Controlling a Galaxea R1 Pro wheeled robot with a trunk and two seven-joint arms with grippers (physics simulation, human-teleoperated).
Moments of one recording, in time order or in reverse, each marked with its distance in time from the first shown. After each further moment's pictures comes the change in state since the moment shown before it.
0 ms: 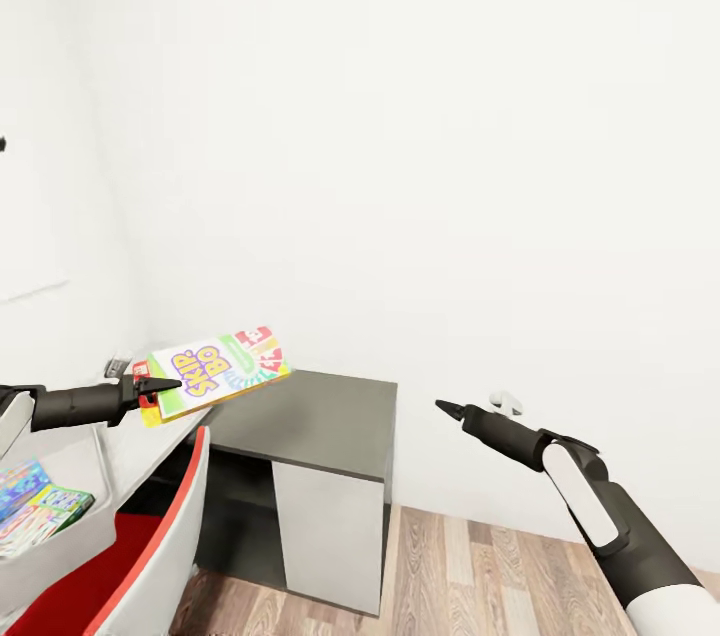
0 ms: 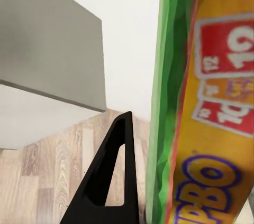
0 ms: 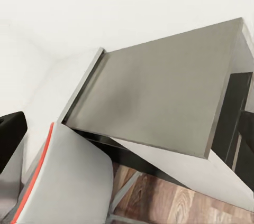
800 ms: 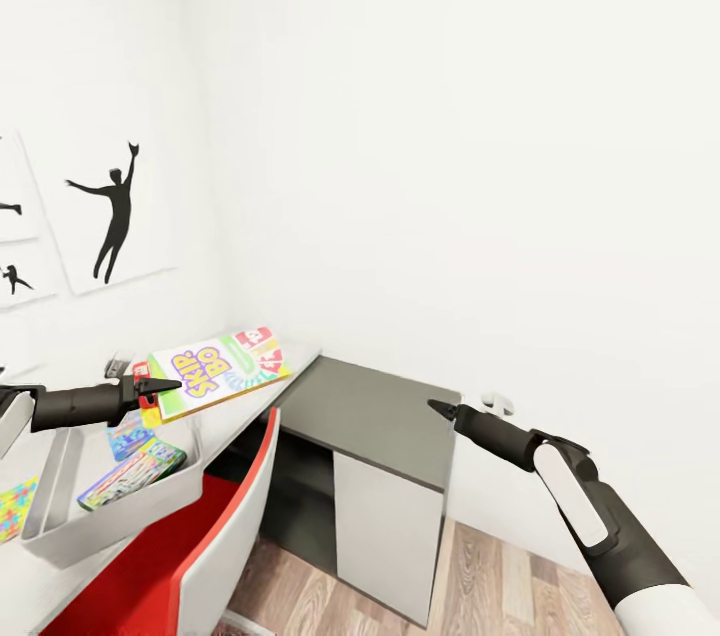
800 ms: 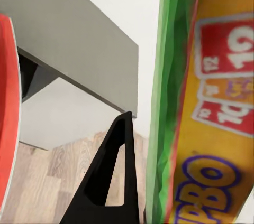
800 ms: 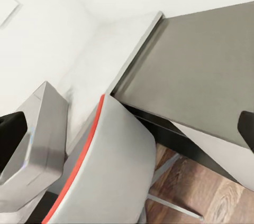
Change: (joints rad) left arm 0.000 -0.001 0.000 0.000 -0.006 -0.002 0.000; right arm 0.000 0.032 -0.001 0.000 0.002 0.001 0.000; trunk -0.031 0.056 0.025
